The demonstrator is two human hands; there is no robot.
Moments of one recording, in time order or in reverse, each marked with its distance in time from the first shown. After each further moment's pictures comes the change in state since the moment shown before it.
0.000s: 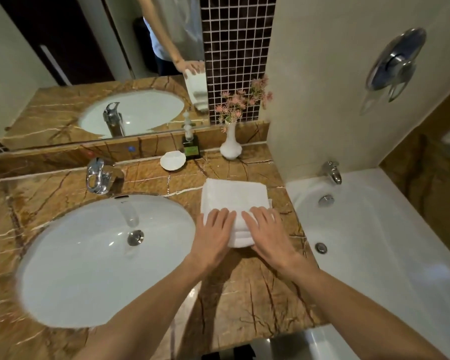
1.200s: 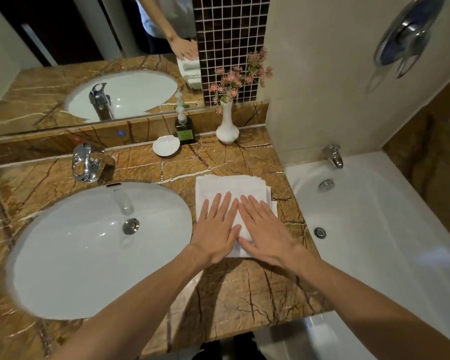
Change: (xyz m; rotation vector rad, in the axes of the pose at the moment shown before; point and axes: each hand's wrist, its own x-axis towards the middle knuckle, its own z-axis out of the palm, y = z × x) left_hand 0.001 0.005 0.035 -0.059 -0.153 0.015; right_hand -0.006 0.005 0.033 0.121 -0.171 -0.090
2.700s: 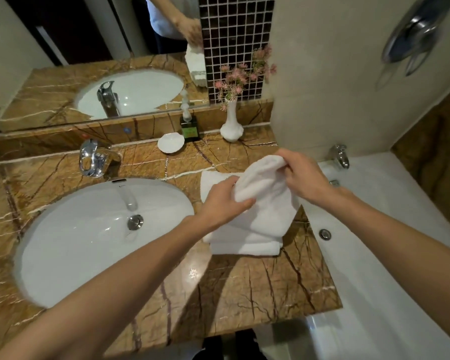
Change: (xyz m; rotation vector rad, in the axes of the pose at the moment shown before) left_hand 0.036 0.008 -0.076 -0.844 0.134 -0.183; right_hand 0.024 0.073 -0.111 0.533 0.285 0.256
